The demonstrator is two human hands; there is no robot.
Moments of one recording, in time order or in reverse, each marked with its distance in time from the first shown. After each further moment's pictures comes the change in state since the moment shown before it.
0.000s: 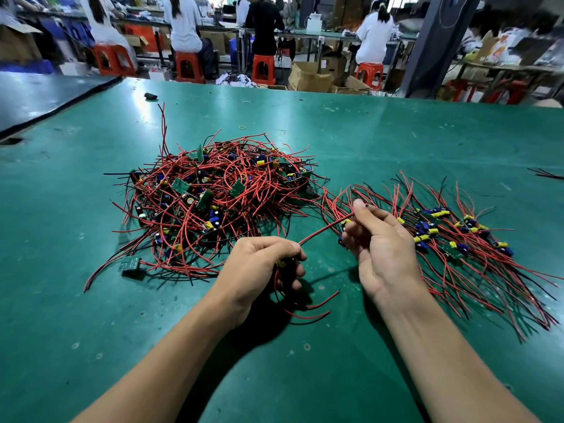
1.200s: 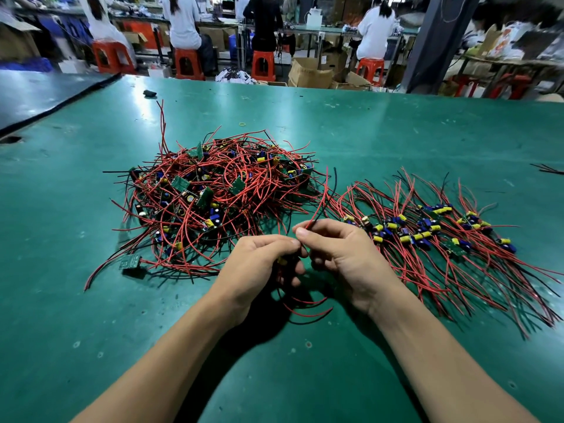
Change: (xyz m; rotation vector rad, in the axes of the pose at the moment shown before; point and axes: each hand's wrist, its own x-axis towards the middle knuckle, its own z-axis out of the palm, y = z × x) left_hand 0.000 0.001 0.002 -0.044 0.021 -0.009; right_hand -0.018 0.019 0.003 -0.341 -0.504 0.259
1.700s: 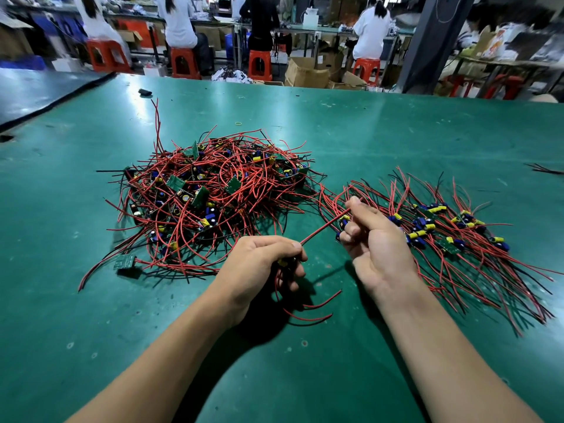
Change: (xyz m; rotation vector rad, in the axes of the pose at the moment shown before) left_hand -0.001 0.001 0.003 0.007 -0.058 -0.028; right_hand 0.014 -0.018 -0.023 0.414 0.424 -0.191
